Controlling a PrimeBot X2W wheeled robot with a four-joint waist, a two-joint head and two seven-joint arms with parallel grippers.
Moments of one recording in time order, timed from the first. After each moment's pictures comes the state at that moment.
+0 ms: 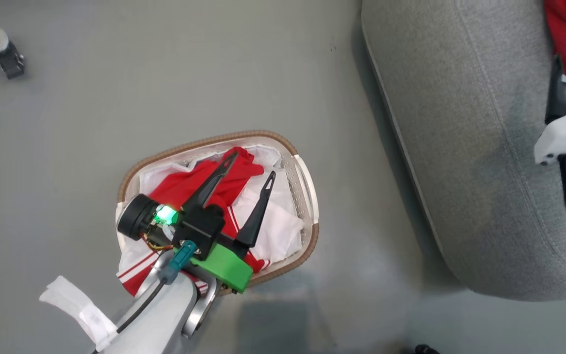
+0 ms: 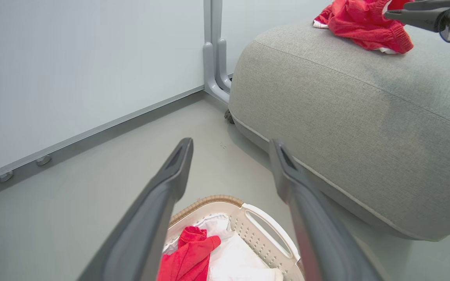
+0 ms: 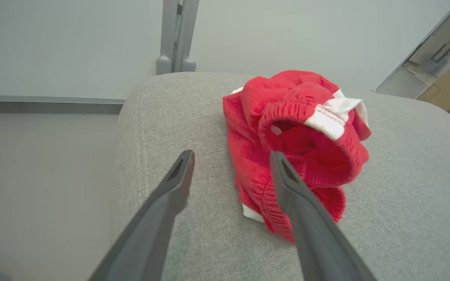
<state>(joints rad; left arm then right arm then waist) -0.45 0.24 -0.69 0.26 -0.29 0.01 -0.26 -0.76 -0.25 -0.23 0.74 -0.05 0.13 -0.26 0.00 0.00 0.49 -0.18</state>
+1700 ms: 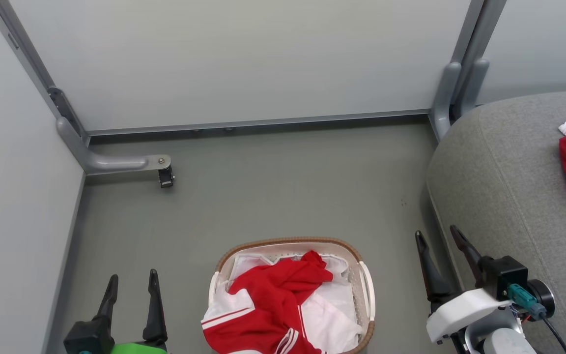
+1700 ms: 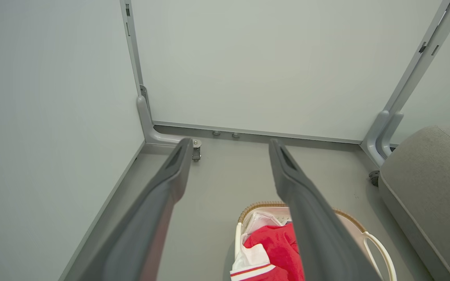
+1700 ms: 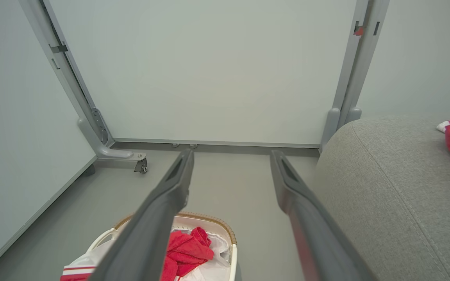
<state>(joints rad) 0.09 0.06 -0.07 0.21 -0.23 -0.03 -0.26 -0.09 -0.05 0.08 0.29 0.16 0.13 -0.26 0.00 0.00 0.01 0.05</state>
